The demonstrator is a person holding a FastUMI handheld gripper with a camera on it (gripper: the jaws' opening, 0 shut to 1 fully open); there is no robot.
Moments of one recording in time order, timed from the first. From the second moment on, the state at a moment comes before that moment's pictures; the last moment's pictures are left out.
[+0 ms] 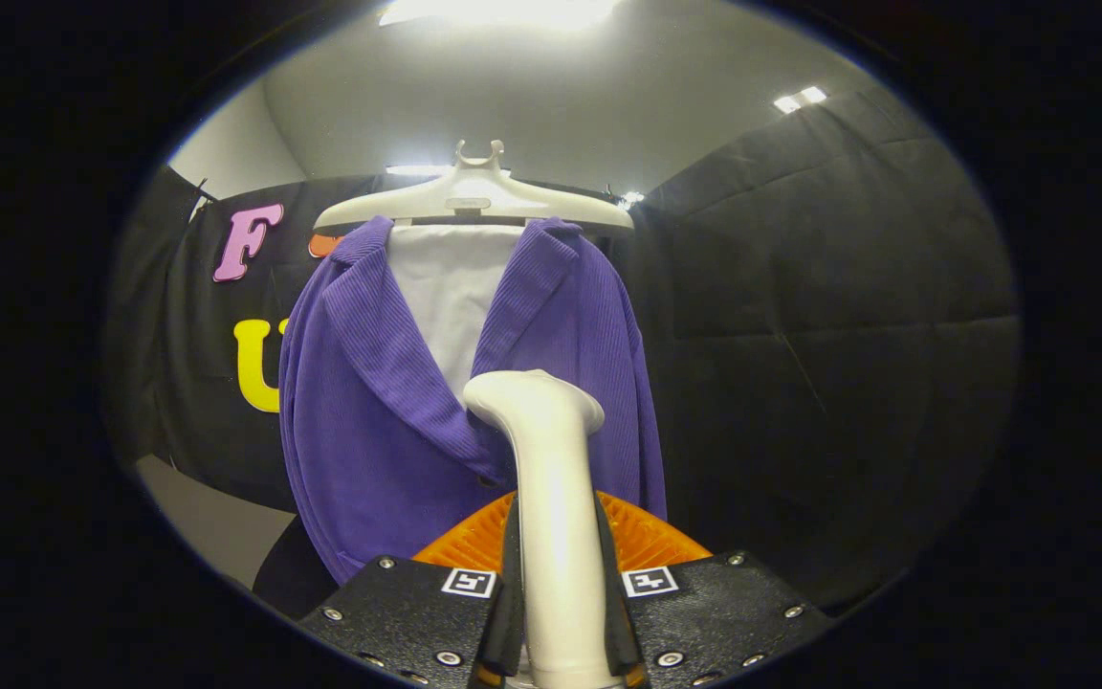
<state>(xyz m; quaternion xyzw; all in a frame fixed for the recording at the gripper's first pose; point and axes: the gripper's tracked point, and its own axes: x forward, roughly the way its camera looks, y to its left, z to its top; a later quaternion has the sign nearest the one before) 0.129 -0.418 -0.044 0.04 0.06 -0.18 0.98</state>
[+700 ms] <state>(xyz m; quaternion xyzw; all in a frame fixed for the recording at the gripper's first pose) 0.089 -0.410 -0.135 0.02 0.16 -0.13 0.98</state>
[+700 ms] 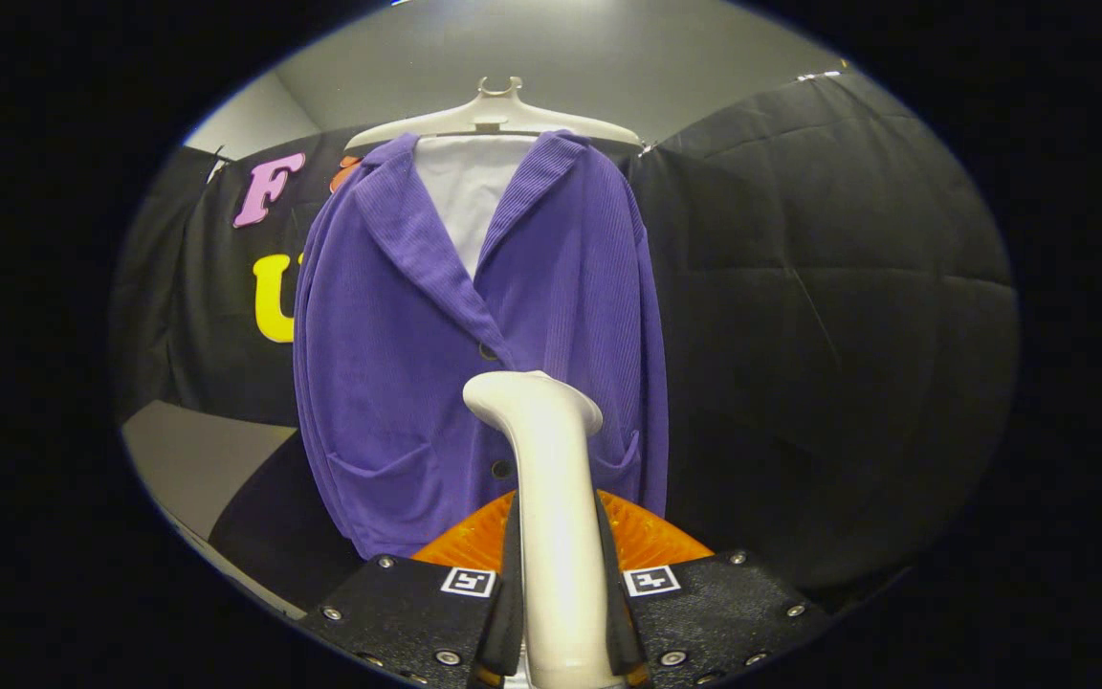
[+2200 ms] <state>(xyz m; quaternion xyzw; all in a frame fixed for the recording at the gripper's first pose) 0.014 -0.373 -0.260 0.07 0.27 -0.05 0.96</state>
